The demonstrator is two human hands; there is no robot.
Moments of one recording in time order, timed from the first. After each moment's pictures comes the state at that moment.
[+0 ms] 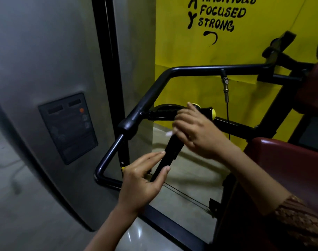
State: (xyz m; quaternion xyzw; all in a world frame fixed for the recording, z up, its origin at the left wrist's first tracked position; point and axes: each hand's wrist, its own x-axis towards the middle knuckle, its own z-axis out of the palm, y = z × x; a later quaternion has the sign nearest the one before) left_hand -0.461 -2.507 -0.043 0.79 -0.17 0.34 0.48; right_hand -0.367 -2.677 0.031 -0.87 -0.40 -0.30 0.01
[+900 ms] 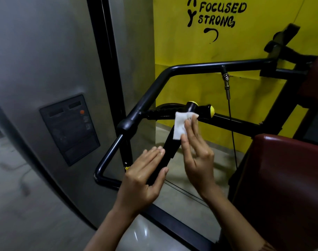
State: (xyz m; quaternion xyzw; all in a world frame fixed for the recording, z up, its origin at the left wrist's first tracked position) left_hand -0.457 -2.506 -0.053 0.83 -0.24 0.39 0.33; right_hand -0.407 -2.651 -0.040 -0.77 -0.20 -0.36 0.49
